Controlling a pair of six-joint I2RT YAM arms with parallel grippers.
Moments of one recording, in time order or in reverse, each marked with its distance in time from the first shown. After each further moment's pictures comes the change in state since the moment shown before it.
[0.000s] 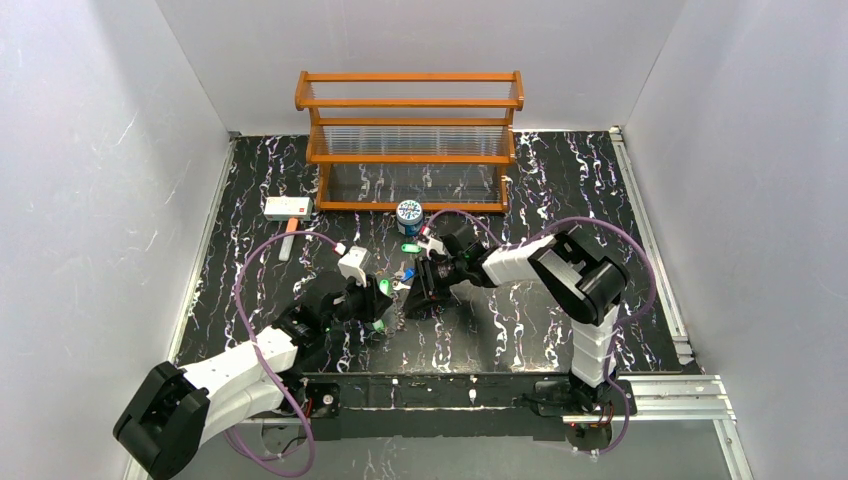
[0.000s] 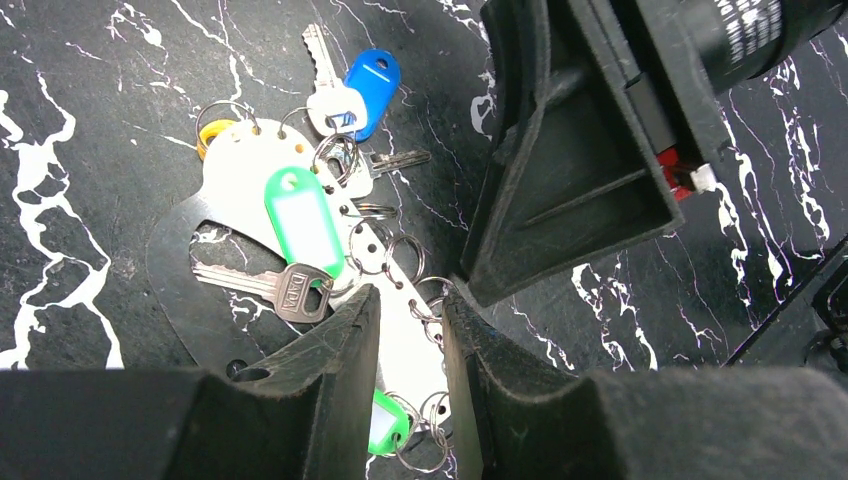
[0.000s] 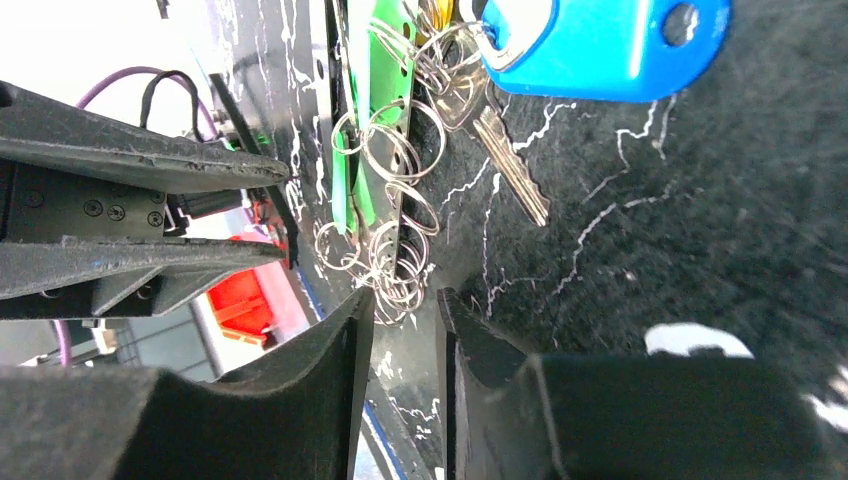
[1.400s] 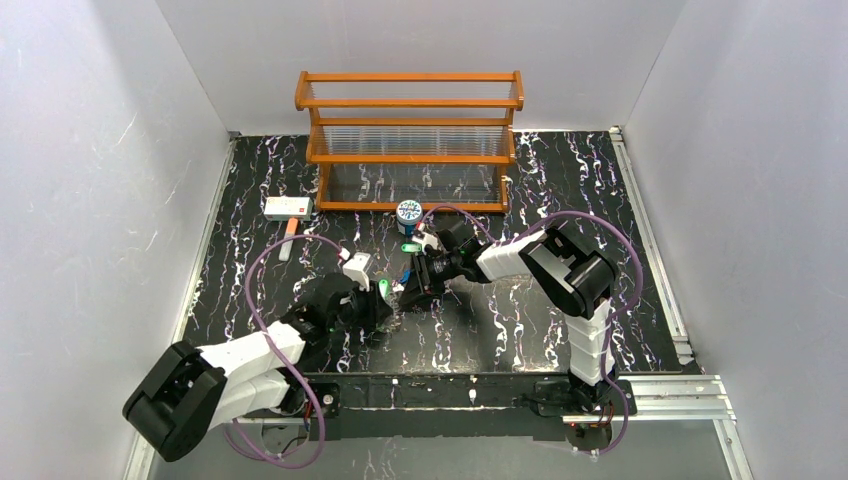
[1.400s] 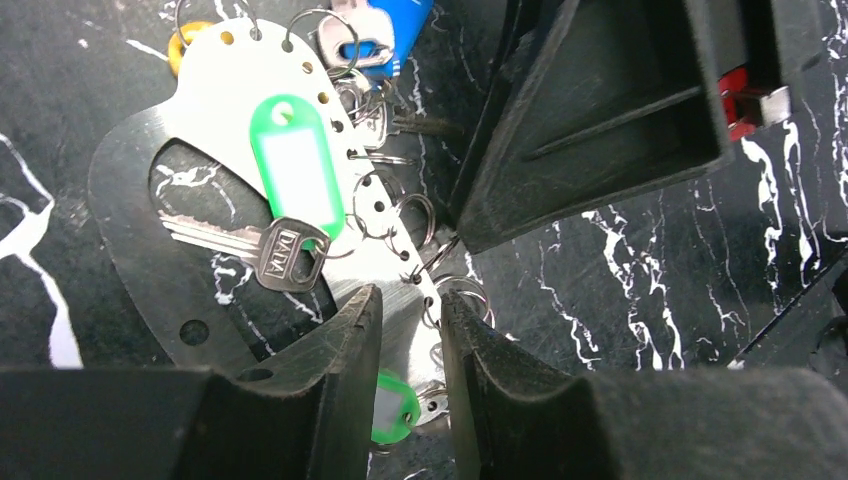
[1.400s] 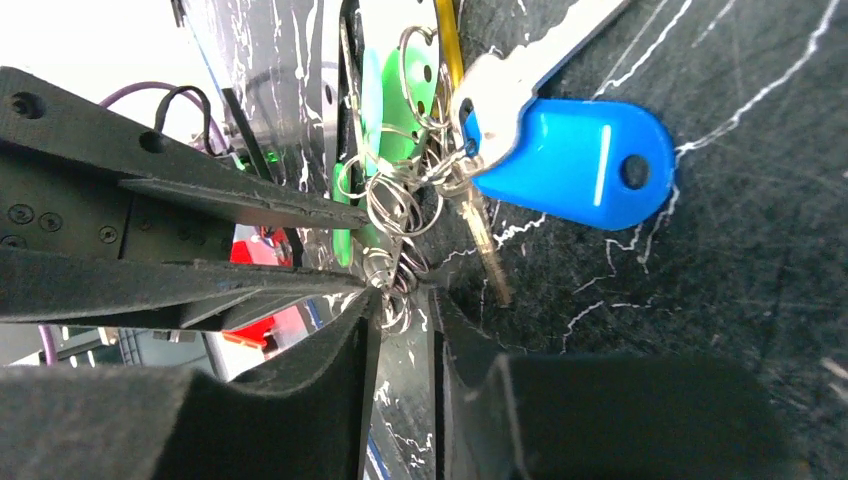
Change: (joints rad) left arm -0.002 0.108 -0.016 0.014 0.025 -0.047; right arm -0.013 0.086 0.064 0.063 -0.047 0.017
